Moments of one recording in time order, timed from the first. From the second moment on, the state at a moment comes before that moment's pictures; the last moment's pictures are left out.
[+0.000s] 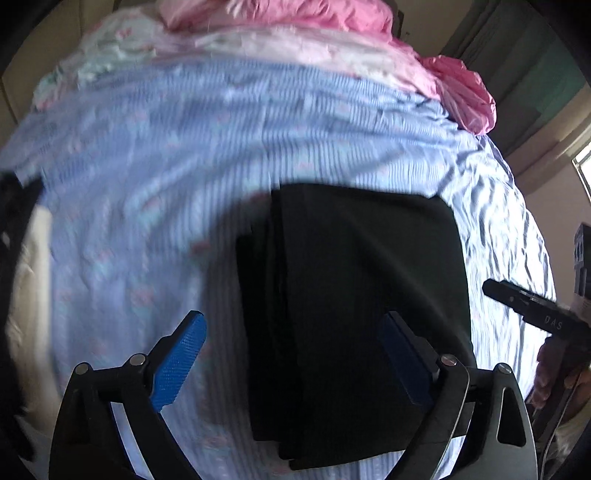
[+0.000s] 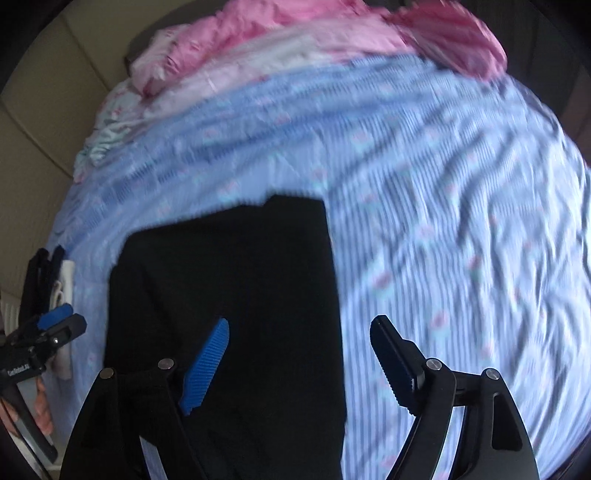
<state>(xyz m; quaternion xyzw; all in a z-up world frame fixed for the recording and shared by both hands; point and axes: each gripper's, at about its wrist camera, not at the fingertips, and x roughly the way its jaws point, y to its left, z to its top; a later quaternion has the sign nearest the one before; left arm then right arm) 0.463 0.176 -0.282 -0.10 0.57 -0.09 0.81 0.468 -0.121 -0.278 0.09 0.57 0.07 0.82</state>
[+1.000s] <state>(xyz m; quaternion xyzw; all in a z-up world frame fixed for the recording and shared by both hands) 0.457 0.202 -0.354 -0.26 0.61 -0.08 0.74 0.478 -0.115 -0.353 0.12 0.63 0.06 0.77</state>
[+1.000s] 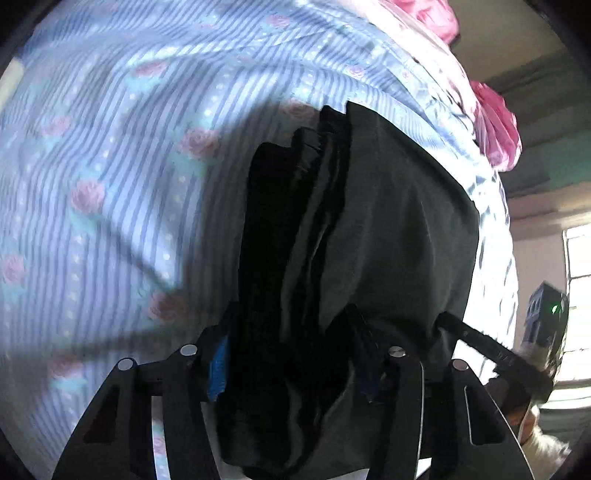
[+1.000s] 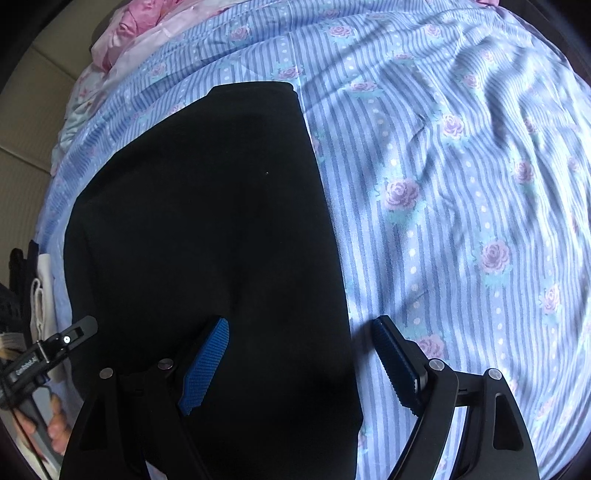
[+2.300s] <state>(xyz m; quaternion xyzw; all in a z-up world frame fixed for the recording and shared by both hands) 0.435 0.170 -0.266 -0.25 0.58 -0.05 0.78 0.464 -0.087 -0.244 0.08 0.56 0.12 0.82</state>
